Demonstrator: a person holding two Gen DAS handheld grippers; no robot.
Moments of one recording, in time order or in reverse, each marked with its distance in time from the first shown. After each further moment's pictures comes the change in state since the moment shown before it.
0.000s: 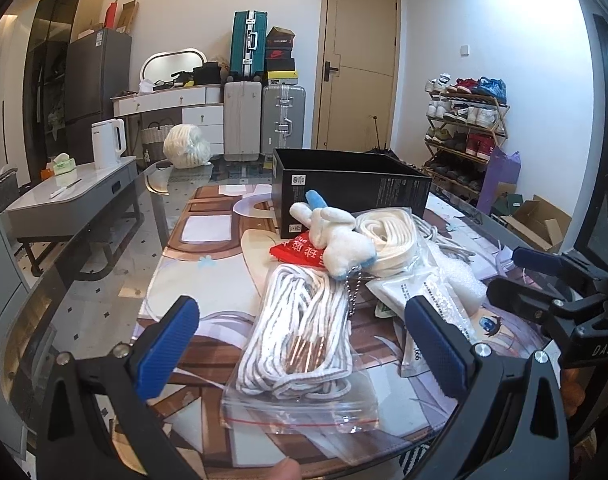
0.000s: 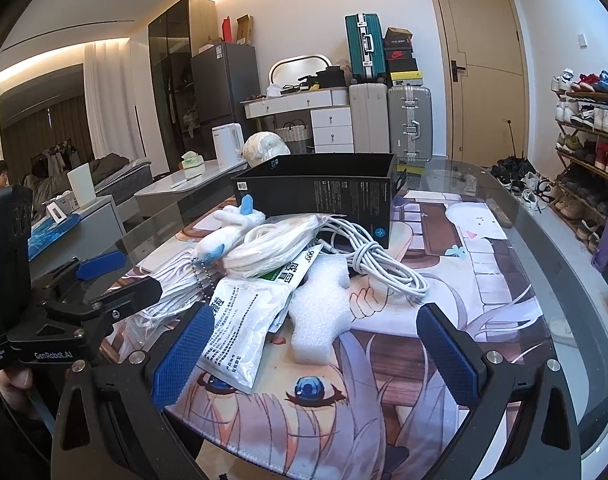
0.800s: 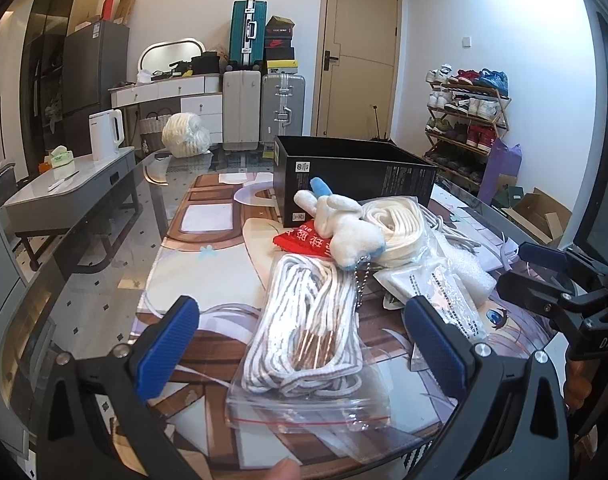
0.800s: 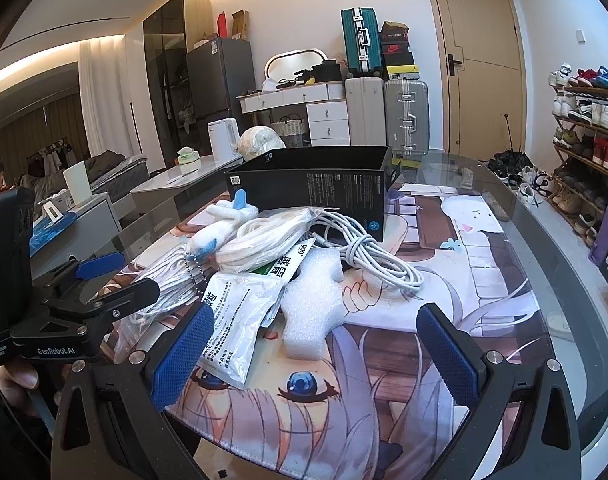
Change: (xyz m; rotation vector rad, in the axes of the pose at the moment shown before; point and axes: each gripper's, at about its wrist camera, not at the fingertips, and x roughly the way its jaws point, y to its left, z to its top) left arm 0.006 0.005 0.000 0.000 0.043 -0.010; right arm 0.003 -0.003 0.000 0.016 0.028 -0.001
